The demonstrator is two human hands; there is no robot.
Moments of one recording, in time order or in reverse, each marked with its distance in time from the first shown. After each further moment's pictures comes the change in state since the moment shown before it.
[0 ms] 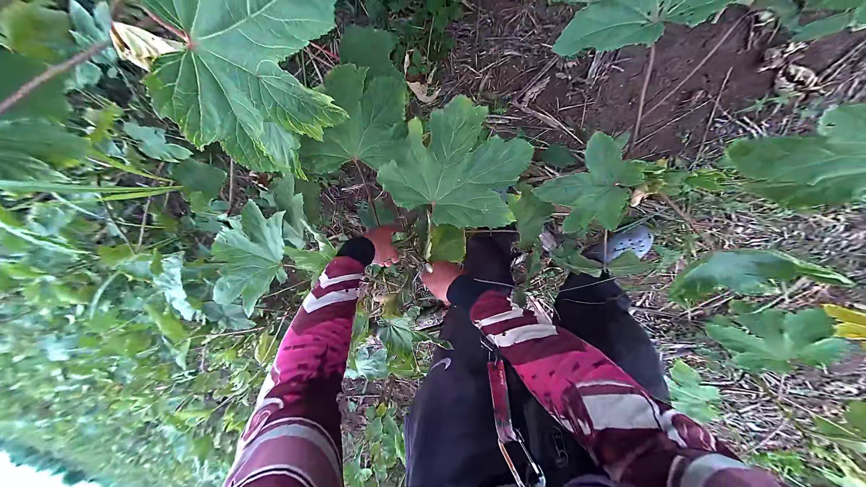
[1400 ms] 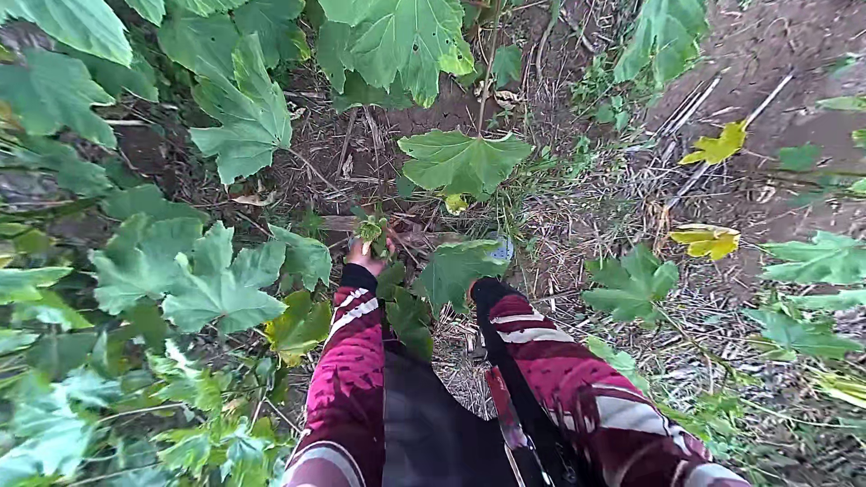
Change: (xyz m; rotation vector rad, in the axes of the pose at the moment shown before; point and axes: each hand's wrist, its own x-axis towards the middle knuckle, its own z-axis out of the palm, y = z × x) left_hand 0.105 0.361 0.152 -1.610 0.146 0.440; right_hand -0.070 0.401 -0.186 -0.033 0.174 -0.135
